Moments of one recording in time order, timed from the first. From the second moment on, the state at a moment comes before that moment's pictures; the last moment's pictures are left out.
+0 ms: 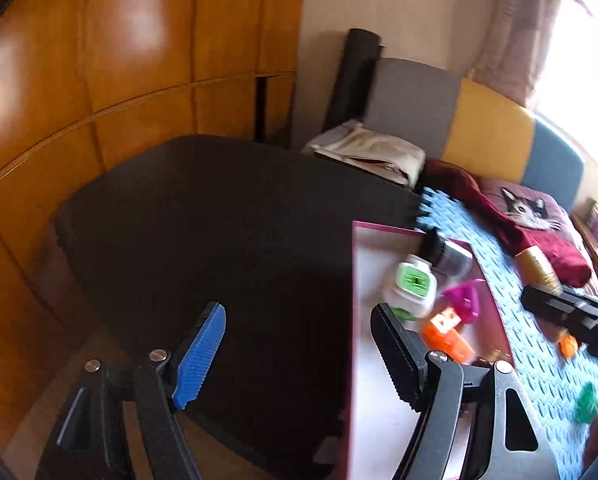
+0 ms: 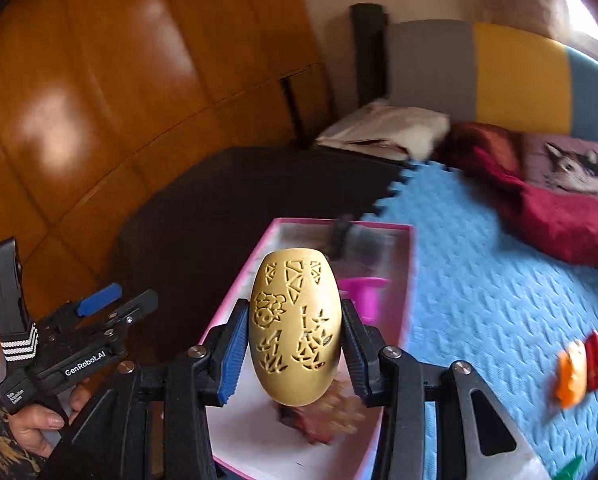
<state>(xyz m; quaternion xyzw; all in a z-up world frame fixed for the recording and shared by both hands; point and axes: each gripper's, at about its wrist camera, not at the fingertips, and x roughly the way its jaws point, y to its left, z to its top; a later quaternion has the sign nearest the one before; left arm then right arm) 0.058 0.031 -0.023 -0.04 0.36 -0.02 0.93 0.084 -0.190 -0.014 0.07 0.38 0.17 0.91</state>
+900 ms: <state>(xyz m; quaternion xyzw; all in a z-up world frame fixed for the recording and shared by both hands) 0.053 0.035 -0.028 -0.02 0.36 -0.01 0.93 0.099 -0.169 -0.067 0.08 0.43 0.15 0.88</state>
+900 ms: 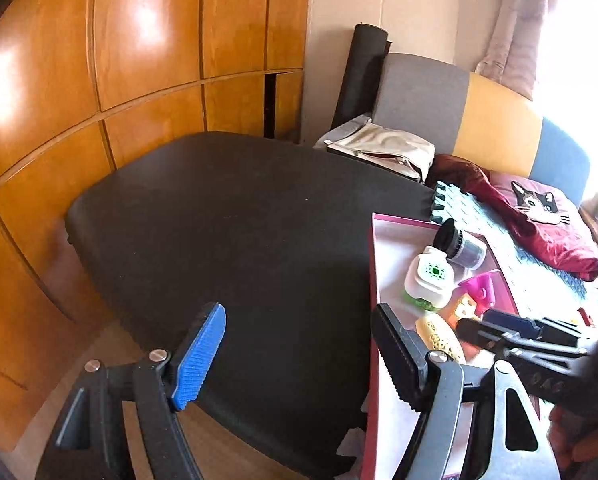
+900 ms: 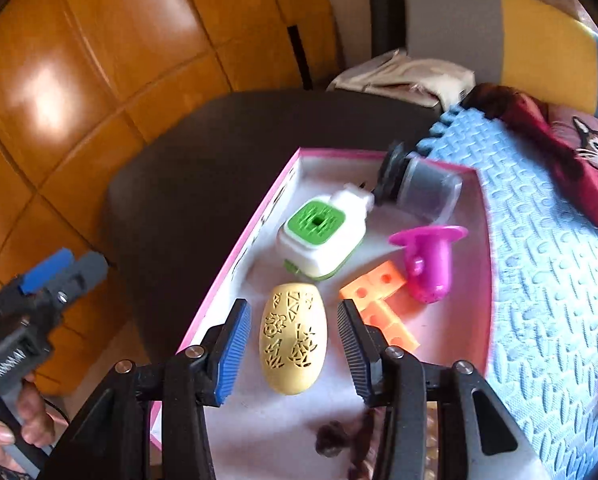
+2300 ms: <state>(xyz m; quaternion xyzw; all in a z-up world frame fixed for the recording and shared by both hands) 0.015 -0.149 -0.004 0.12 0.33 -0.24 0.90 -0.110 -0.491 -0.036 0.19 0.31 -0.25 0.90</state>
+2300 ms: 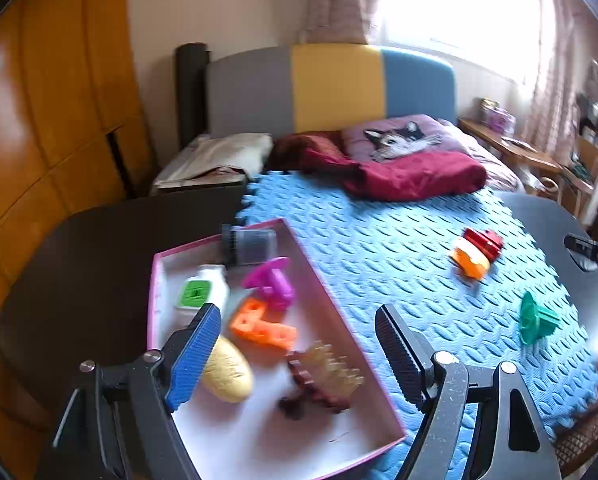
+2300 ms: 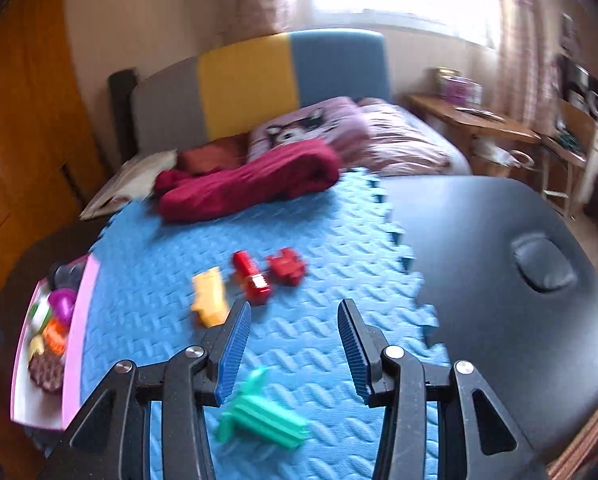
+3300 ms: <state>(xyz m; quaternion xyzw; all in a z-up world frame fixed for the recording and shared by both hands) -0.061 -0.378 -0.068 0.23 0.39 -0.52 0.72 -0.164 -0.524 -0.041 0.28 0.20 -0.28 0.90</state>
